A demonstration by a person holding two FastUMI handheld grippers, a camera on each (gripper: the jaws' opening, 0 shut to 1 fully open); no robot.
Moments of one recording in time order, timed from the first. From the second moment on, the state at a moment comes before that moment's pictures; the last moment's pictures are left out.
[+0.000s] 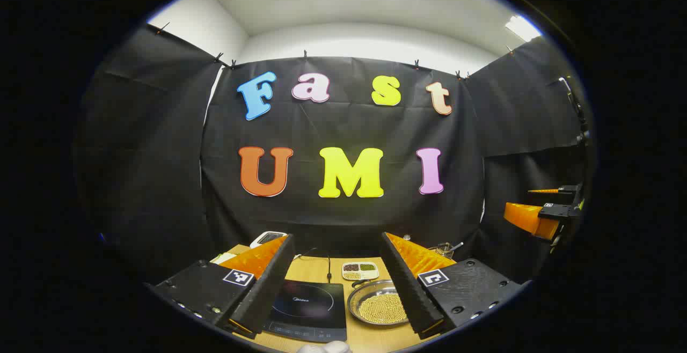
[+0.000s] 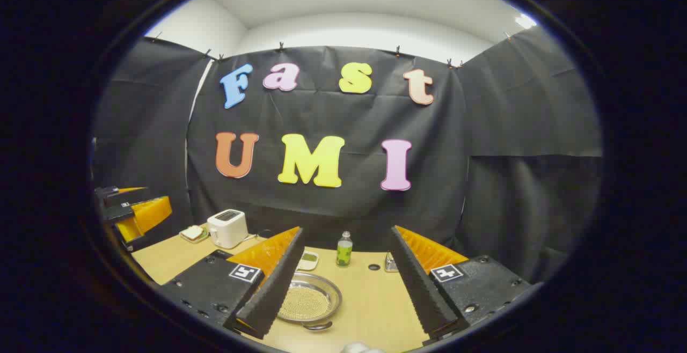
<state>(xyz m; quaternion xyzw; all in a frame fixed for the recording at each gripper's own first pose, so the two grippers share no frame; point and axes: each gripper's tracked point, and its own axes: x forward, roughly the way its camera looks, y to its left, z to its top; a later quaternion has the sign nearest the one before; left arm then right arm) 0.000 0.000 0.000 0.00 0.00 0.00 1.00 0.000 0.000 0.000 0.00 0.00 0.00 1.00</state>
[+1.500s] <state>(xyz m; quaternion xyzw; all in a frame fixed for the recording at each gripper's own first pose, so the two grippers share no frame) -0.009 0.024 -0.020 0.00 0.03 0.02 1.00 0.010 0.081 -0.149 0.04 0.22 0.12 0.97</state>
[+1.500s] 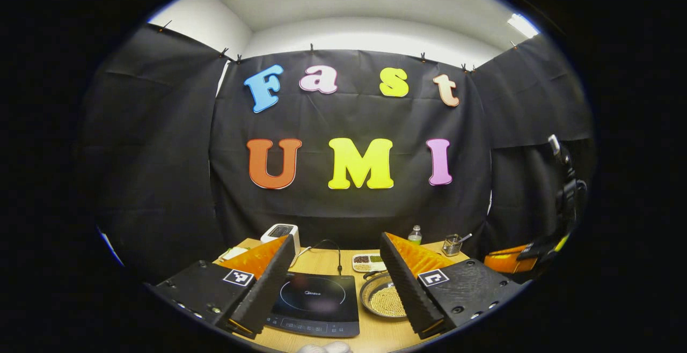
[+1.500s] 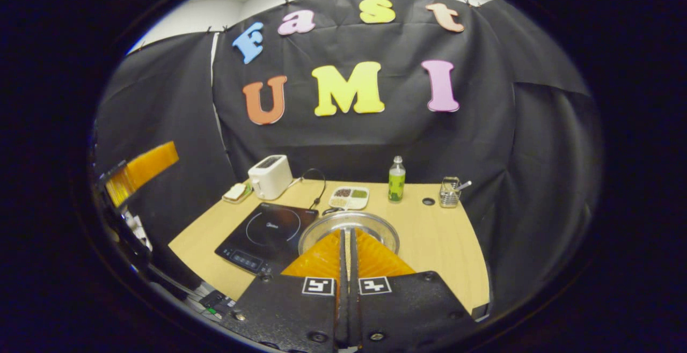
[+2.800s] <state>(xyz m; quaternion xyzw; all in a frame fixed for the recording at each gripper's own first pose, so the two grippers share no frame) 0.007 0.041 -0.034 0.03 0.07 0.13 0.99 0.051 0.099 -0.387 0.01 0.44 0.19 0.88</state>
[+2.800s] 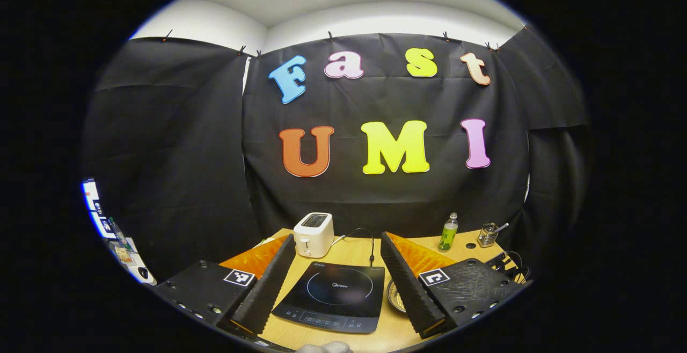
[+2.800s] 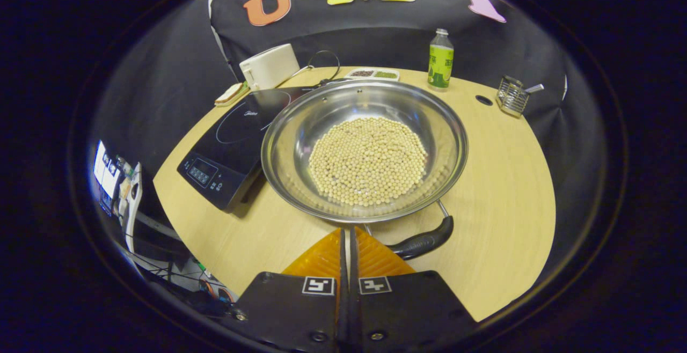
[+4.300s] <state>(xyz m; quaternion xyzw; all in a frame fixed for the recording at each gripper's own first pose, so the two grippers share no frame) 0.060 0.000 -0.065 0.03 0.09 0.18 0.98 0.135 -0.023 -0.404 -0.05 0.44 0.19 0.88</state>
